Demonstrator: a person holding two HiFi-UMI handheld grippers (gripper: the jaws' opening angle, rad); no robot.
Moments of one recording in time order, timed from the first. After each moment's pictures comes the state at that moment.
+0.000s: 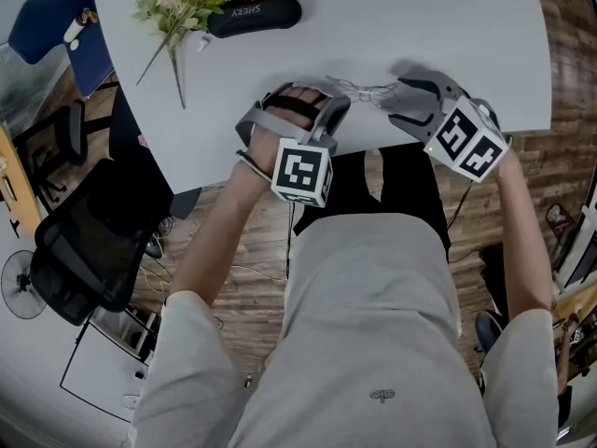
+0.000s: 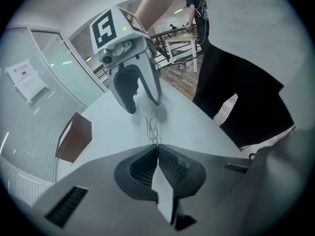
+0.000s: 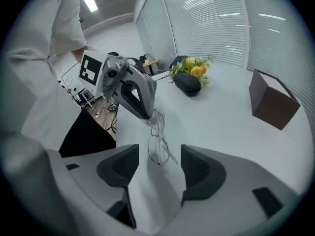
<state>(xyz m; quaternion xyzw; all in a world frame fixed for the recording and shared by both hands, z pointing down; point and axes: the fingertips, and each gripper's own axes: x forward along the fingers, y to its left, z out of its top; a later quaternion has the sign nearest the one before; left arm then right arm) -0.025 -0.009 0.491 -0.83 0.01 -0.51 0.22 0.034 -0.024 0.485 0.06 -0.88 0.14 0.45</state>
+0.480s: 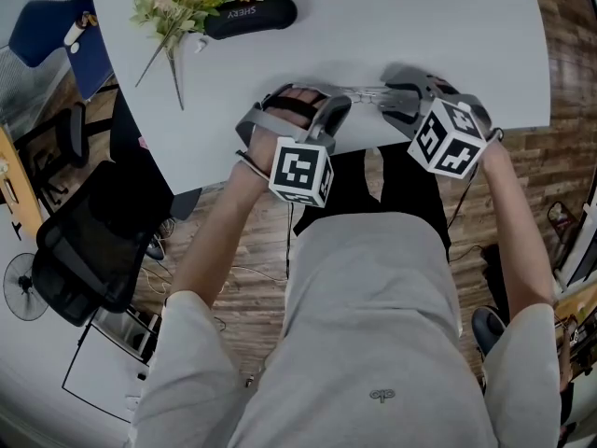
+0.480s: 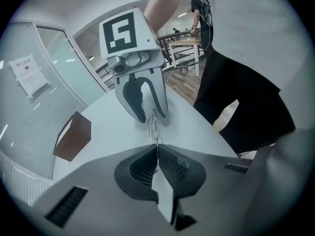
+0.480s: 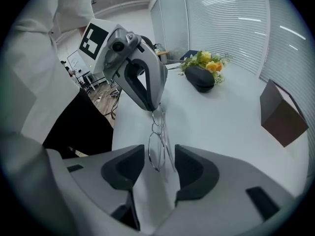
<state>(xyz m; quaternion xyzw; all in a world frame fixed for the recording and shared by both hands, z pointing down) -0.019 -0.007 0.488 -0.84 0.02 -0.49 0.21 0.028 -0.014 0.508 0.03 -0.86 0.07 0.50</state>
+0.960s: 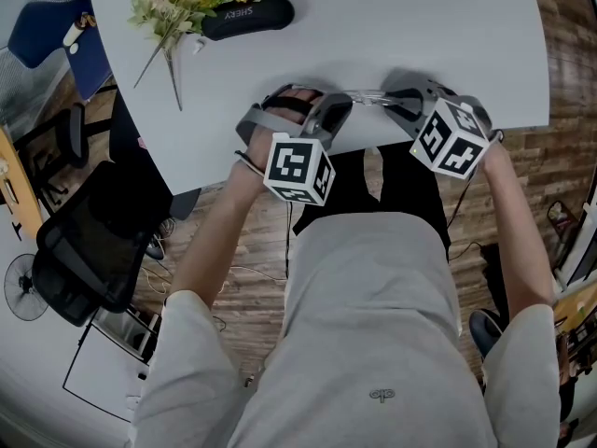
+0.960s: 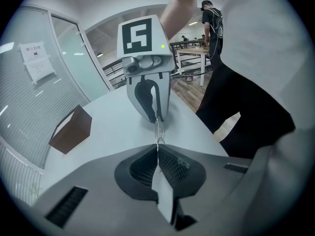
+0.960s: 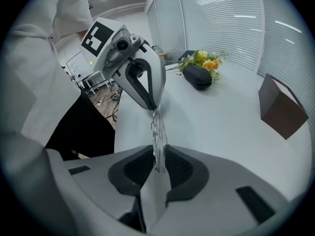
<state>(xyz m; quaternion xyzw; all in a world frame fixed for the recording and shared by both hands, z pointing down) -0.013 -0.011 0.483 -0.87 0.04 -0.47 0.15 0.034 -0.012 0.508 0.03 -0.87 0.09 0.49</state>
